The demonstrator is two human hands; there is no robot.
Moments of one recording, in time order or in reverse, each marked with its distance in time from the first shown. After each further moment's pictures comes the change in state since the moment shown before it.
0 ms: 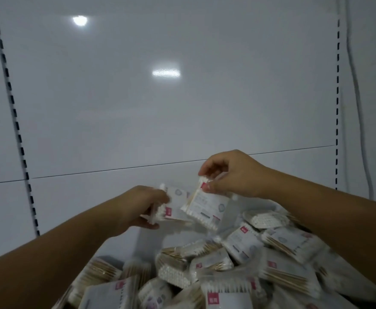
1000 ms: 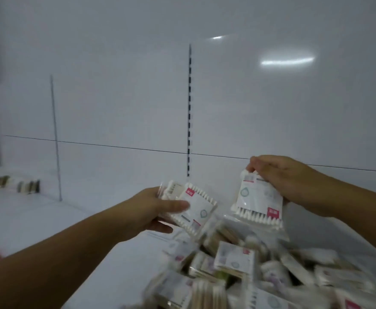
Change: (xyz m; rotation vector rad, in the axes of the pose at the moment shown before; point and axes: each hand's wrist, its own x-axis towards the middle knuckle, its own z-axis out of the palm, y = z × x) left_hand -0.189 -0.063 -0.115 -0.093 0.307 -0.026; right_hand 0.014 -0.113 0.098 0.274 -0.303 0.011
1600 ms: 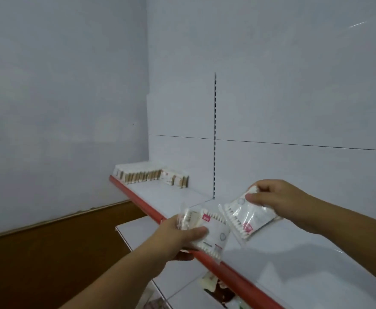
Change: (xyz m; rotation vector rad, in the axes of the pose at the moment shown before) left_hand -0.210 -0.158 -0.397 -0.060 0.476 -0.192; right_hand 0.192 -0.169 0.463 0.244 -0.366 -0.007
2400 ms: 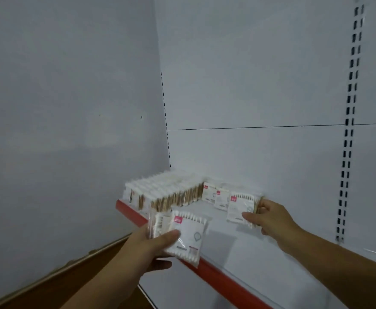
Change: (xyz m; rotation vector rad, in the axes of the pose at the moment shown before) left_hand 0.305 -0.107 -0.405 -0.068 0.027 -0.001; right_hand 0.461 0.081 0.270 0.269 0.377 0.171
